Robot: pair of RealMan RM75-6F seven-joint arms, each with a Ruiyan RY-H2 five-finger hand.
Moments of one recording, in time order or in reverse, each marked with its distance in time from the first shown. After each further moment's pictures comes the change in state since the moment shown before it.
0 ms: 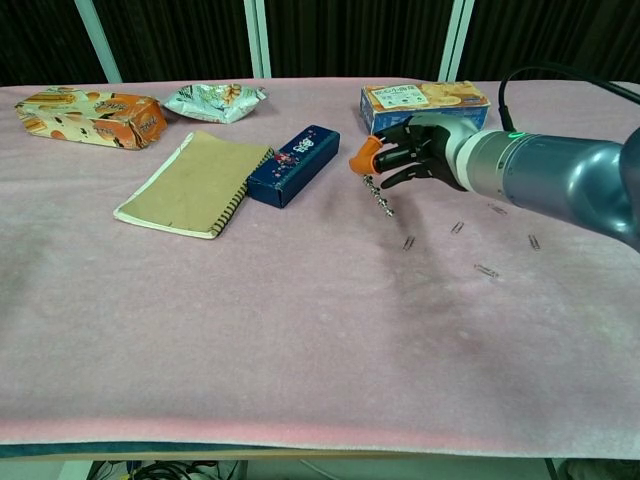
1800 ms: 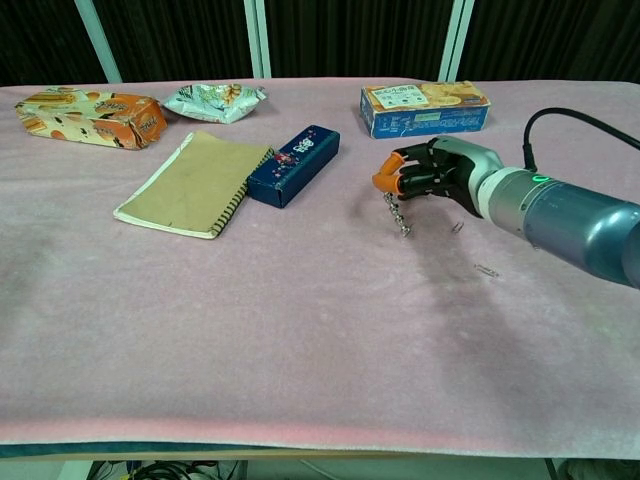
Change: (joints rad) left arm 0.003 -0.002 0.008 -0.006 0.016 0.010 0.013; right arm -0.078 -0.050 -0.069 0.156 -0.347 0.020 0.377
